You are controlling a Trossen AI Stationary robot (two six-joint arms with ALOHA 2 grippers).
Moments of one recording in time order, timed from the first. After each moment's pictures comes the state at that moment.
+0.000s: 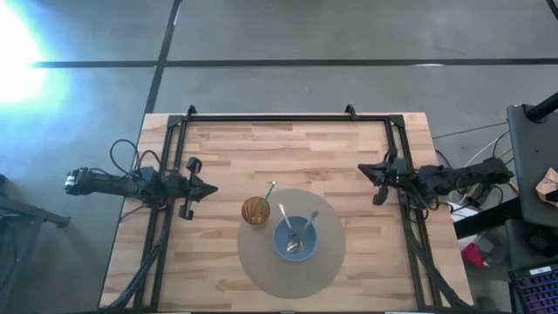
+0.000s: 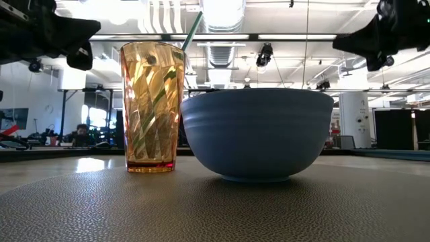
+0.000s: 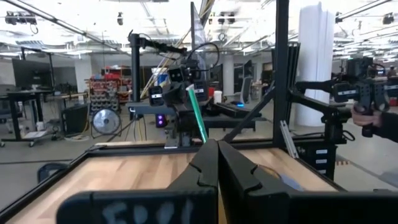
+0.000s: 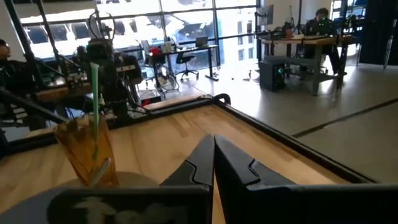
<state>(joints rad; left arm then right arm) -0.12 0.14 0.01 0.30 -0.04 0.03 0.25 0.20 0.20 0.00 0.63 0.15</state>
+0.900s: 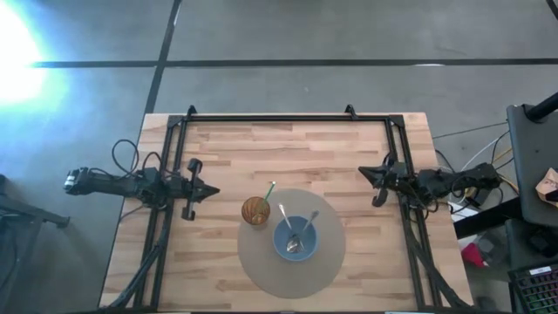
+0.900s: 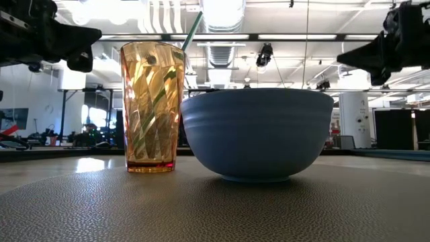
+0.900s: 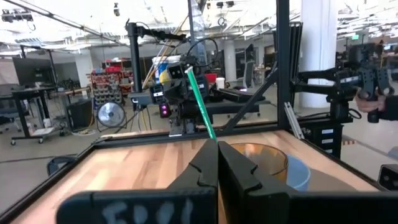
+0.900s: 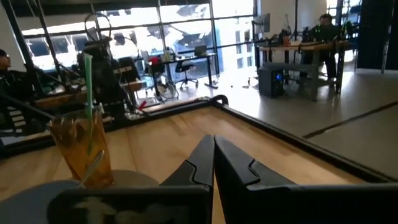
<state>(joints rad) -0.13 0.15 0.01 0.24 -0.05 0.09 0.25 0.00 0.05 0.00 0.64 0.13</state>
